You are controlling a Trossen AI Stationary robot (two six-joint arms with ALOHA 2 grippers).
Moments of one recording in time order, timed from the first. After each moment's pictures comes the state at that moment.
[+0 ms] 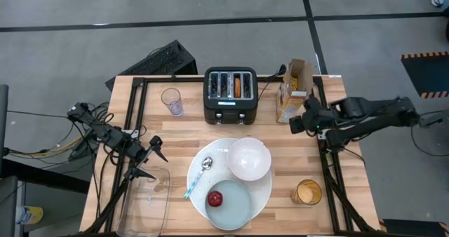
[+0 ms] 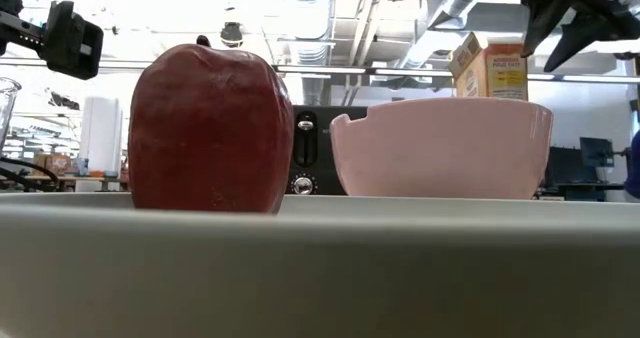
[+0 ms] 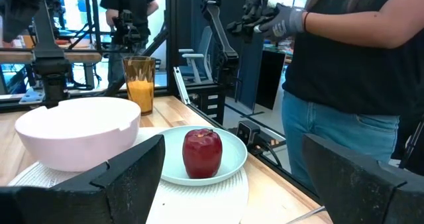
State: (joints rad) left arm -0.57 0.01 0.01 0.02 -0.01 -0.07; right arm 0.13 0.90 1.04 -1.24 0.36 1.37
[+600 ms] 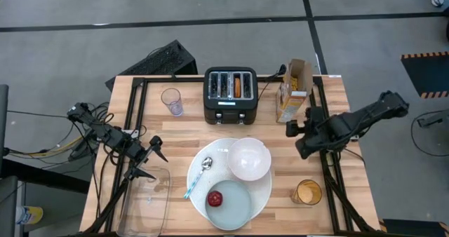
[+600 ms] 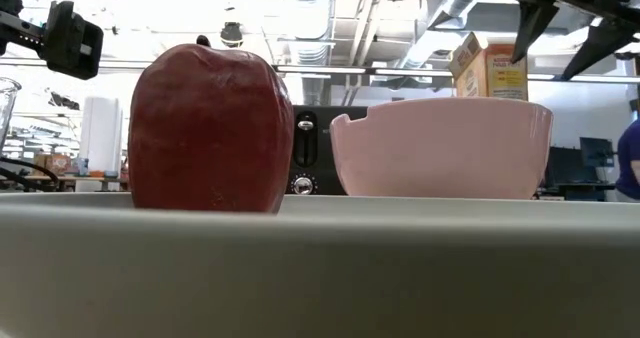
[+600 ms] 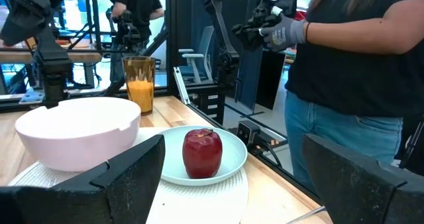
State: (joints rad) left arm -0.57 0.01 0.01 0.02 -0.01 -0.07; right arm 0.42 1.08 1.04 -1.45 0.73 1.88
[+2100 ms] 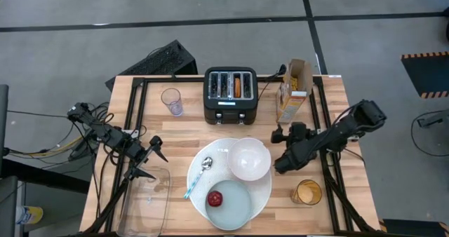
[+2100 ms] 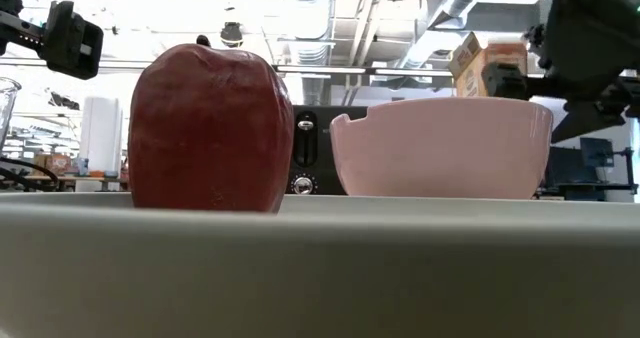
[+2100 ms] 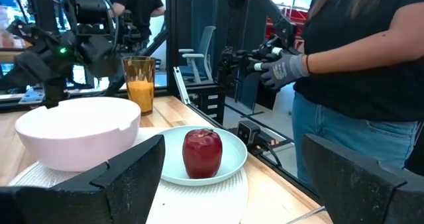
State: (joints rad) left arm -0.57 0.01 0.01 0.02 -0.02 -0.07; right arm 0.42 1.54 0.82 -1.32 0.97 2.23
